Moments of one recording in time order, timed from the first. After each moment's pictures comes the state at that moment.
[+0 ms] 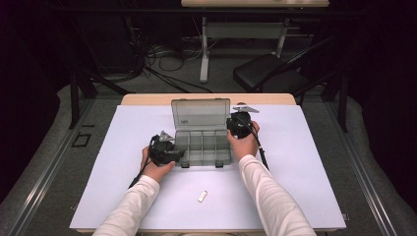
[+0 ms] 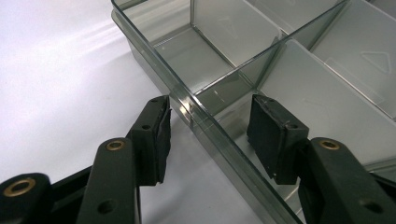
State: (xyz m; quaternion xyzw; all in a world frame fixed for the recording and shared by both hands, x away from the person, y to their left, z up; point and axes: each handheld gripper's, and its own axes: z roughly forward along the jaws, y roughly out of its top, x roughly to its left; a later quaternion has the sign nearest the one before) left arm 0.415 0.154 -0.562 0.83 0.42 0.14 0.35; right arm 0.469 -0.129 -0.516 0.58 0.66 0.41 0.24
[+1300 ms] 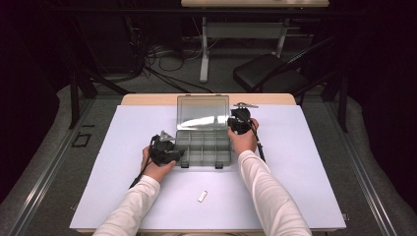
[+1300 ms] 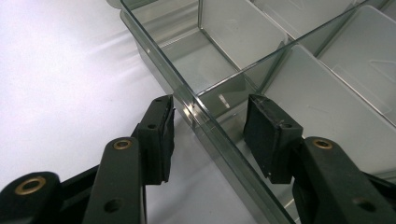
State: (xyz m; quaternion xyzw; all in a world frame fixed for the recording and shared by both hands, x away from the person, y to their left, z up) left arm 0.415 0.152 -0.562 0.82 0.42 0.15 0.35; right arm 0.492 -0.133 -0.526 0.61 0.66 0.39 0.21
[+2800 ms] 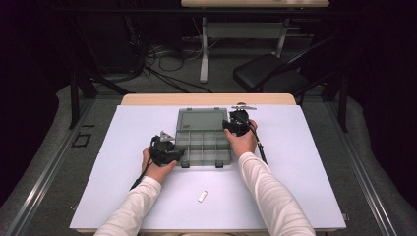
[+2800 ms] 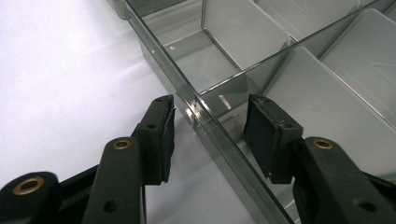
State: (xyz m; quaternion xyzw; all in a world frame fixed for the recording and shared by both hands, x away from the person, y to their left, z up) left arm 0.412 0.150 -0.562 0.81 0.45 0.15 0.35; right arm 0.491 -0.132 -0.535 0.59 0.68 0.39 0.21
